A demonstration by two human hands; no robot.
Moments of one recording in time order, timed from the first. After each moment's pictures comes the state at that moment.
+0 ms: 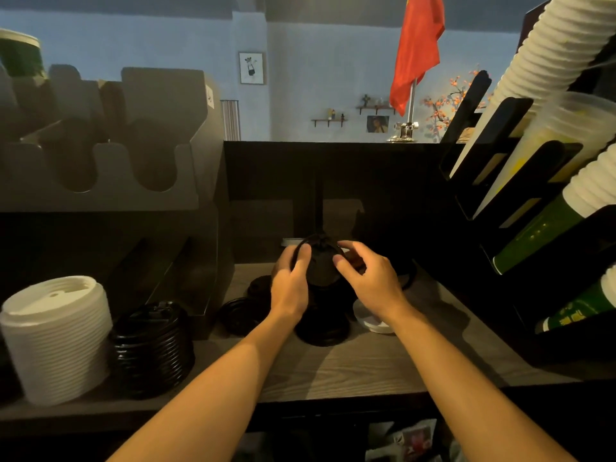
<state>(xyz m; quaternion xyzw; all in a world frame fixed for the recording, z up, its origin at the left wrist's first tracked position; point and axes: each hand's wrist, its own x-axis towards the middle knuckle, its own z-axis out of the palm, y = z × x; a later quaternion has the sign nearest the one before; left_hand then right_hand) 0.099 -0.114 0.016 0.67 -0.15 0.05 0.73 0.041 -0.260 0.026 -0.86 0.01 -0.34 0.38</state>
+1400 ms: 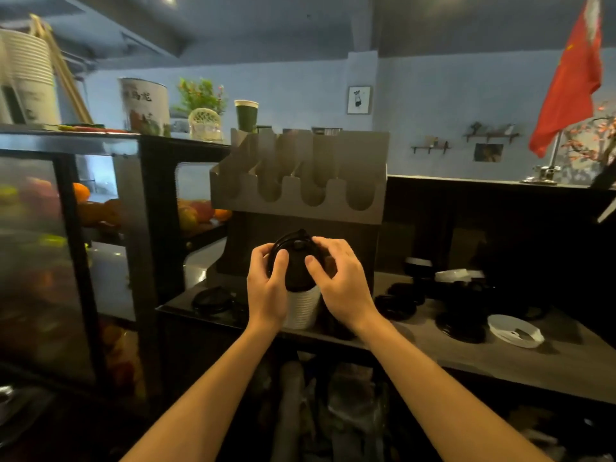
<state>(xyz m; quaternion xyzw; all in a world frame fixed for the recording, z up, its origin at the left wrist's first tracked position) -0.002 0.209 0.055 0.62 -0.11 0.34 0.70 -0.015 0.077 0.078 -0.79 -0.23 -0.35 0.45</state>
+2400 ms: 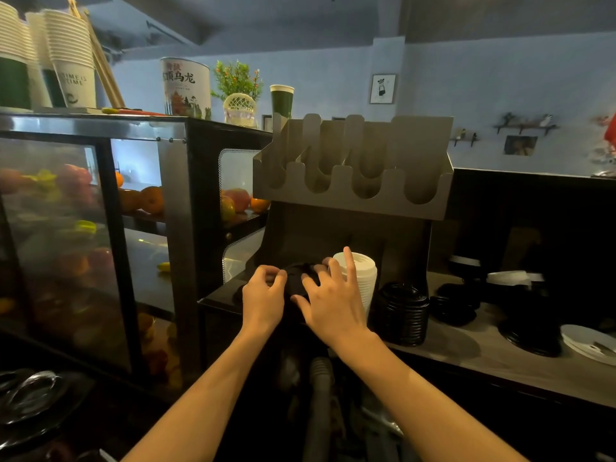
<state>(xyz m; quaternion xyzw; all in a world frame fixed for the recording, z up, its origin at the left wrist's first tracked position) 0.059 0.309 0.002 0.76 0.02 0.30 0.58 0.020 0.174 0.032 -0.92 -0.17 -0.35 -0.08</state>
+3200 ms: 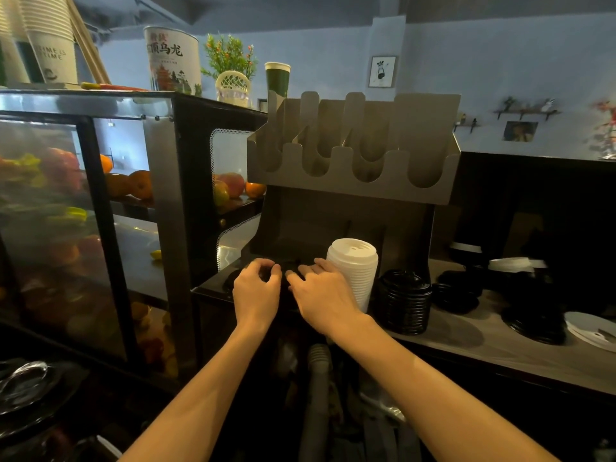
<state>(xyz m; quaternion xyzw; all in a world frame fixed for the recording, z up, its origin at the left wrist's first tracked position) 0.067 0.312 -0.015 0.79 0.04 0.35 0.50 0.040 0.177 0.023 -0.92 -0.28 -0.28 -0.08</state>
